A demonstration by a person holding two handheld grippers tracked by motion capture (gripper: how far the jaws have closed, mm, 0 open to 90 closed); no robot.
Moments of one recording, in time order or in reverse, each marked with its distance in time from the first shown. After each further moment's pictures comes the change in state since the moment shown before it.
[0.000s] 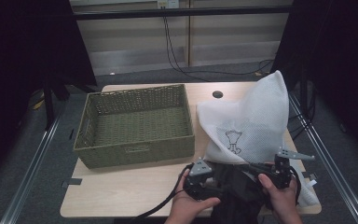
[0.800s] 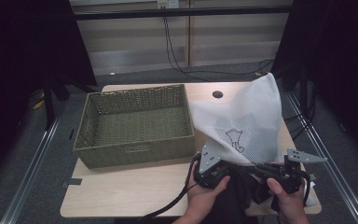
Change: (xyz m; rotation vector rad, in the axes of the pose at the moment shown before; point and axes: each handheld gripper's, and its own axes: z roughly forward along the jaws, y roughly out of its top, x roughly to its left) left arm -0.007 0.037 0.013 -0.259 0.258 0.039; right arm 0.026 0.013 -0.018 -0.044 0.080 -0.102
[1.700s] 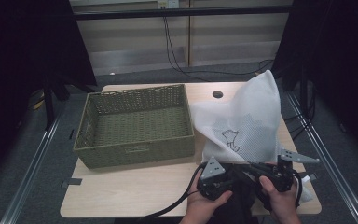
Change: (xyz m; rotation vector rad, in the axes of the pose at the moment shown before) left arm -0.018 -0.010 -0.019 -0.046 -0.303 0.014; right arm -0.003 -0.008 0.013 -0.030 -0.047 0.040
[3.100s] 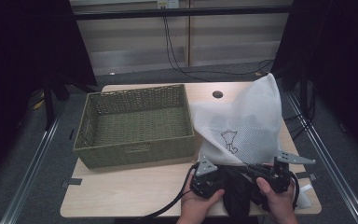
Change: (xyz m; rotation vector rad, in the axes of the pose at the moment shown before) left arm 0.023 -0.015 -0.004 0.082 0.101 -0.138; right arm -0.001 -0.006 0.004 0.015 0.005 -0.017
